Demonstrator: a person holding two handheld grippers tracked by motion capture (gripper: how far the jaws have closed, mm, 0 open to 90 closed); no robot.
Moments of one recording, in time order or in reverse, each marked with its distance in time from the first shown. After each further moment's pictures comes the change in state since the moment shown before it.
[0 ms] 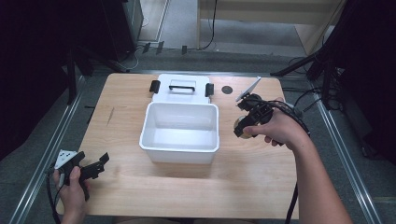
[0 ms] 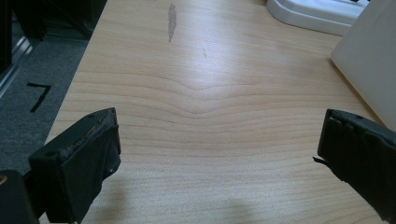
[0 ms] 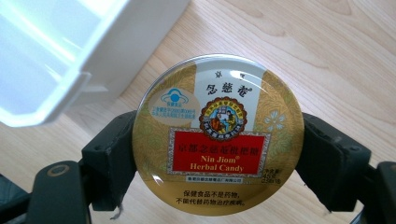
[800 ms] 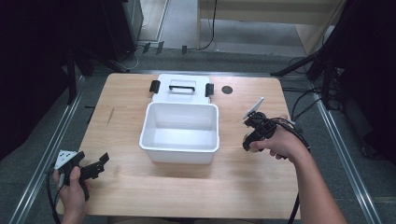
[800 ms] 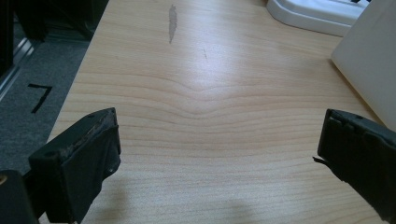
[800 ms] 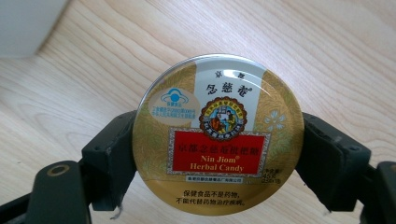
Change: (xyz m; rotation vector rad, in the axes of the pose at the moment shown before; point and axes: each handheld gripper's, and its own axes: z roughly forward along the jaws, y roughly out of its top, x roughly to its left) left arm 0.000 0.000 -0.001 -0.004 0.004 0.004; right arm -0.022 -0.037 0.061 0.092 -0.047 0.035
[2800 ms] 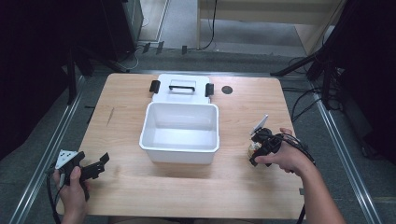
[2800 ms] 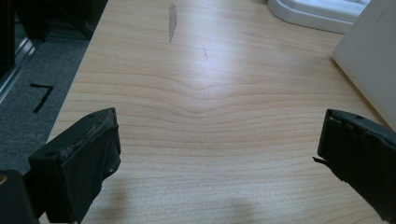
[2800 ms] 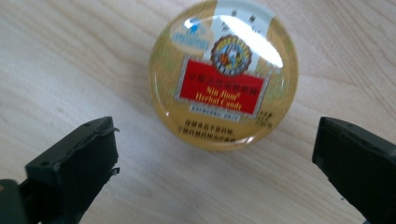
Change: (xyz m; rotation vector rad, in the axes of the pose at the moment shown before) left arm -0.001 0.000 0.001 0.007 0.003 0.006; right arm -0.012 -0.038 0.047 0.094 -0.052 -0.003
